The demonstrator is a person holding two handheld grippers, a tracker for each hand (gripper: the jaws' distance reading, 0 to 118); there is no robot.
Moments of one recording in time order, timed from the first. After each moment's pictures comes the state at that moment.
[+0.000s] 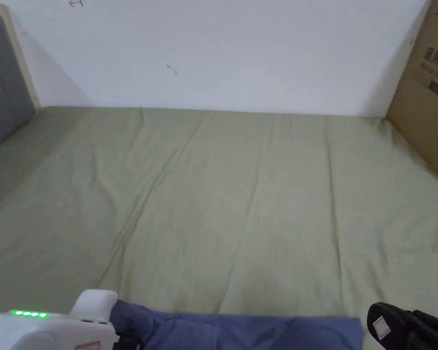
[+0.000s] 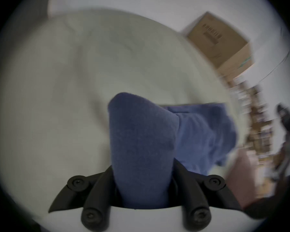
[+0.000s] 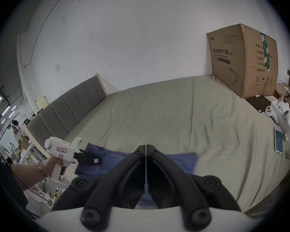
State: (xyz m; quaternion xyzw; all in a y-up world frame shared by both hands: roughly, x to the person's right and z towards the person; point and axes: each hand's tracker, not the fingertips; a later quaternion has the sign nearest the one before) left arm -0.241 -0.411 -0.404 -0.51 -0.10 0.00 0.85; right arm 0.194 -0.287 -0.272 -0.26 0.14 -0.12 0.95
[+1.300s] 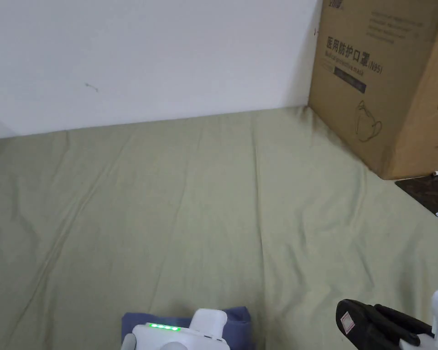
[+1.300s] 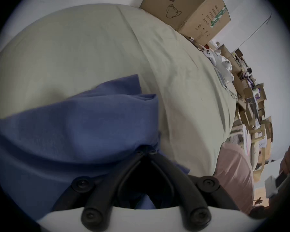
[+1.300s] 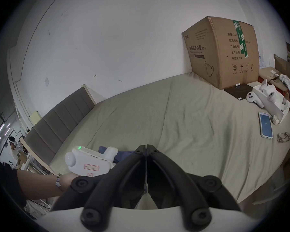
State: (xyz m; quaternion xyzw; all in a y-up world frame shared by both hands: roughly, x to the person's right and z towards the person) left arm 0.024 -0.474 -0.414 -0.54 -0.33 0.03 0.78; right arm 0.279 -0.304 -0.240 -0.26 0.08 -0.17 0.95
